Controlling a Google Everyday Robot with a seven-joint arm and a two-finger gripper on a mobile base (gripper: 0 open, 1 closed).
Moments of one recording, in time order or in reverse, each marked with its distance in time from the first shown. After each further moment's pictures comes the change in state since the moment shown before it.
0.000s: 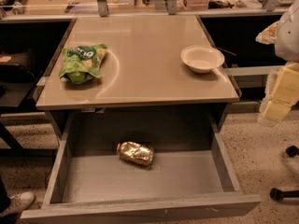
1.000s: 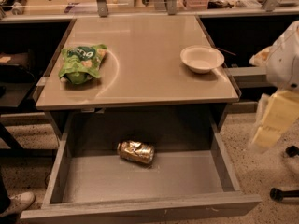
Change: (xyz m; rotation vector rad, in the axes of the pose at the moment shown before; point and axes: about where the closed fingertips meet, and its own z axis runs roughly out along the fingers) arm -0.006 0.040 0.020 -0.052 -0.023 0.037
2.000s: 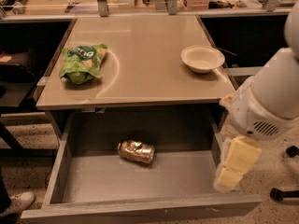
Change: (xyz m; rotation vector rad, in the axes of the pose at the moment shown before) arm -0.015 0.062 0.070 -0.135 -0.033 0.026
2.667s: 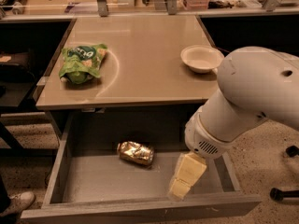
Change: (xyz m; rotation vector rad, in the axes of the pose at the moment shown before) arm -0.048 0.021 0.095 -0.111 -0.075 0.089
